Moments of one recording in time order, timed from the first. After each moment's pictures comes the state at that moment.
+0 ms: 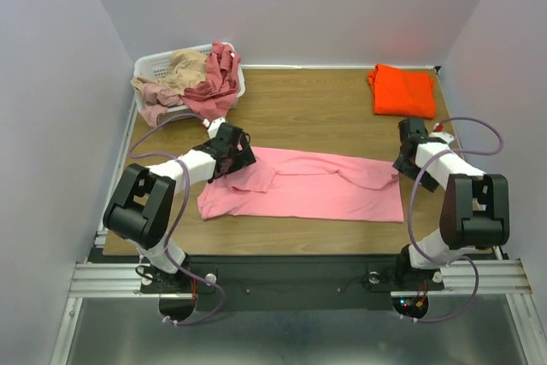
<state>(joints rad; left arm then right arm) -0.45 1.60 0.85 -0.18 -0.23 -0.75 -0.01 1.54 0.90 -0.62 0.65 0.69</state>
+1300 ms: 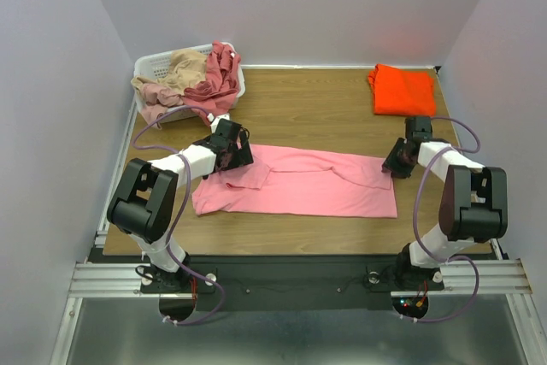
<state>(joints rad) -0.42 1.65 0.90 -0.21 -0.22 -0.58 -0.10 1.59 0.89 -0.43 0.02 0.52</state>
